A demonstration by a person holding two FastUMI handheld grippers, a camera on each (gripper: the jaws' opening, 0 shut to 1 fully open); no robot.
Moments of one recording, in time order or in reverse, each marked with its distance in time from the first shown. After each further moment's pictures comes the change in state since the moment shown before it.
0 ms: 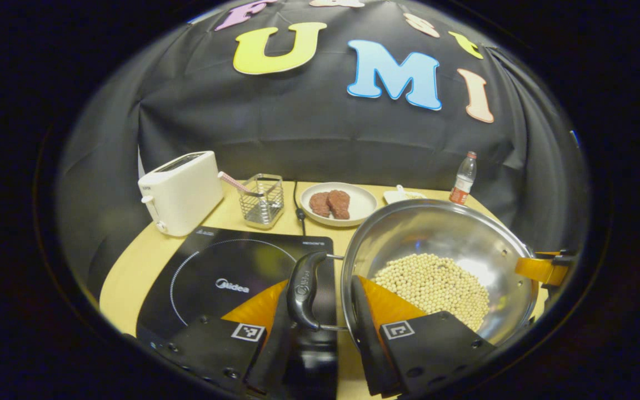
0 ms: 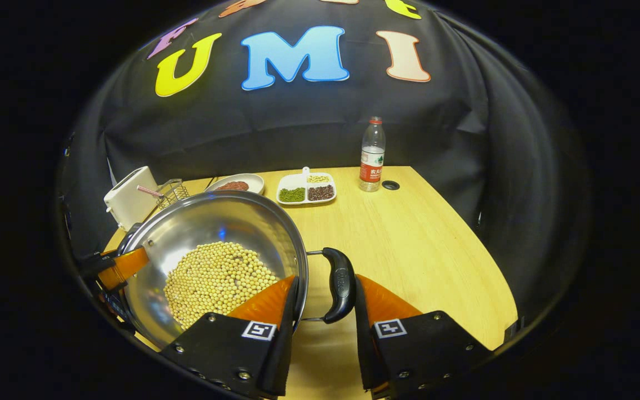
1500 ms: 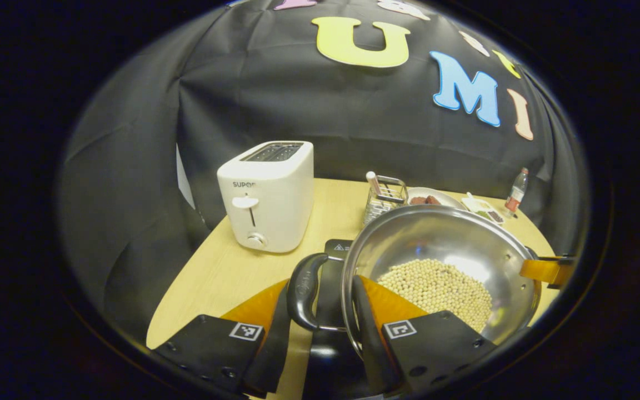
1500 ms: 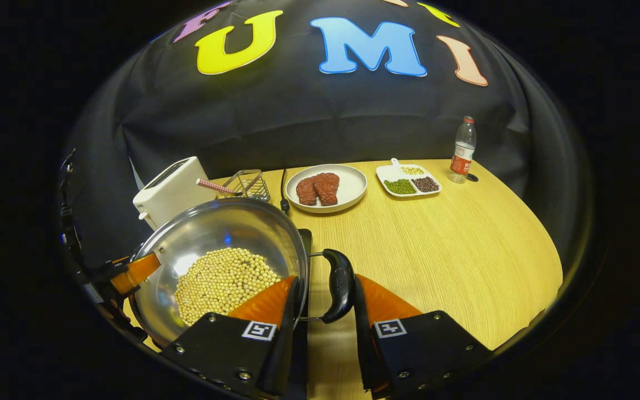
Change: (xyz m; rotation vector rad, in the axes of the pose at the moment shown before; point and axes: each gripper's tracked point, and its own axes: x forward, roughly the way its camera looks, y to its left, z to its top) left arm 0.020 0.256 0.006 -0.042 0.014 0.091; right arm 0.032 0.240 -0.003 0.019 0.038 0.111
